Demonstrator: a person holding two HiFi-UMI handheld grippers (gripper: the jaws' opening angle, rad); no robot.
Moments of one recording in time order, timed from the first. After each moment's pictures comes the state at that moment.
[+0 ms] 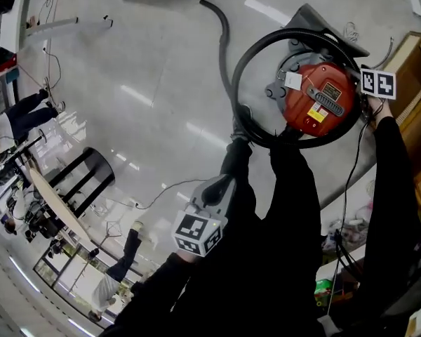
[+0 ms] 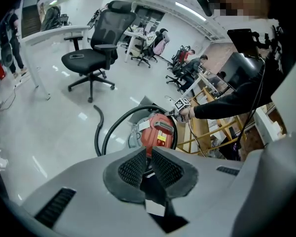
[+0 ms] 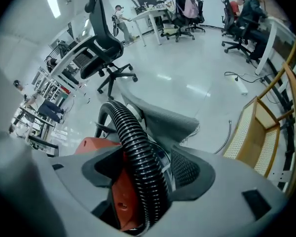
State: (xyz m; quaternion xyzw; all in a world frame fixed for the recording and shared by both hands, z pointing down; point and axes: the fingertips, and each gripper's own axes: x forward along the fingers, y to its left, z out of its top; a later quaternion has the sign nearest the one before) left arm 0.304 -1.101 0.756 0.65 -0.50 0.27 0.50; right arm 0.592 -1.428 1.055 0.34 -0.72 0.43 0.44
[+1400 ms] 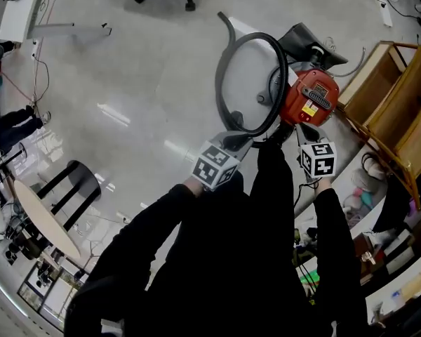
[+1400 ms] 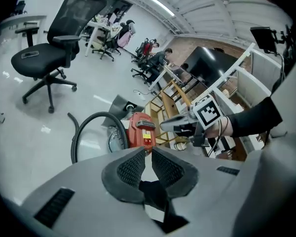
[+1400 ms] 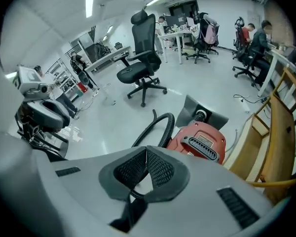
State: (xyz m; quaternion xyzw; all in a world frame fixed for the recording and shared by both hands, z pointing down) left arm 0.283 -1.132 0.769 0.78 -0.31 0.27 0.48; right arm 0.421 -1.194 0.839 0.32 -0.78 0.36 0.40
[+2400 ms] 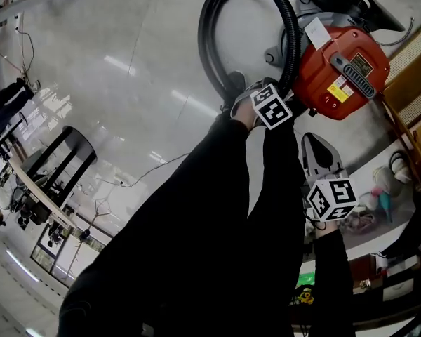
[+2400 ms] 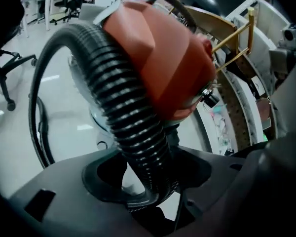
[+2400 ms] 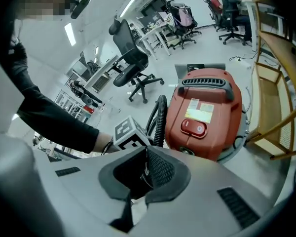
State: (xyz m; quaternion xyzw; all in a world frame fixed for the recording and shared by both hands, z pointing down) left arm 0.412 -1.096 1.162 0.74 -0.17 0.49 0.44; right arm 0.455 -1.112 0.963 0.32 -0.76 0.48 0.28
